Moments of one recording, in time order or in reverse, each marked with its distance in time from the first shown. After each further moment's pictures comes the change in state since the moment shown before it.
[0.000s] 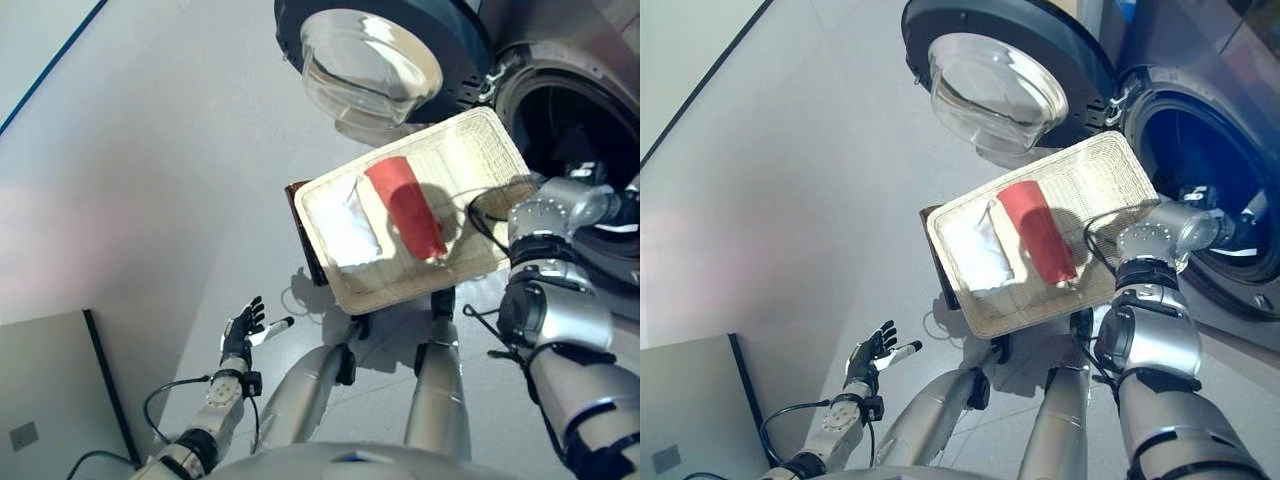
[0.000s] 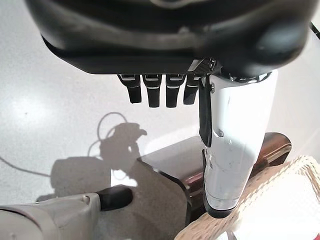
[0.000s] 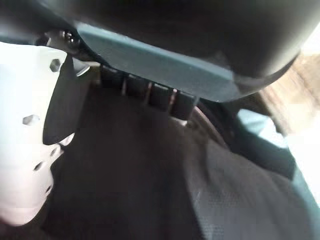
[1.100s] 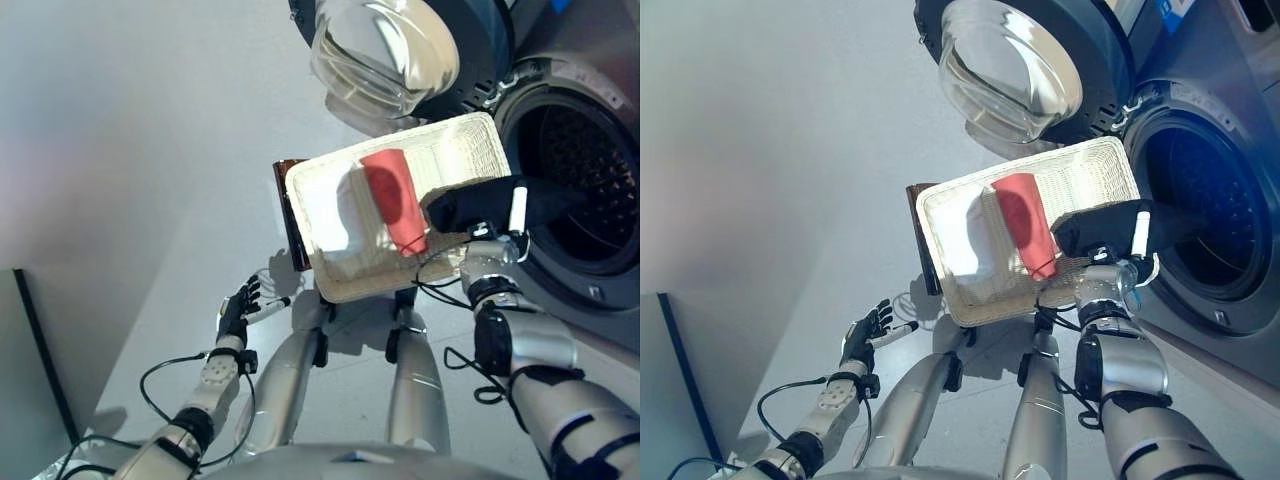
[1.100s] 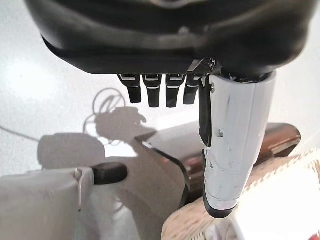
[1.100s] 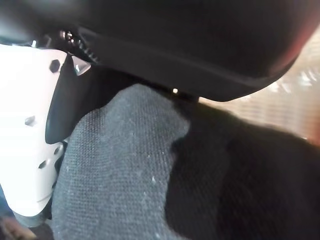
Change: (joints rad) left arm -0.070 0.024 0.056 -0.046 0.051 0.028 -0.001; right arm 0.139 0.152 0.056 0.105 0.165 0.191 0.236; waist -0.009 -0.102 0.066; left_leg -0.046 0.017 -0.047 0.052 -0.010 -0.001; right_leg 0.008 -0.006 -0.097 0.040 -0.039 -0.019
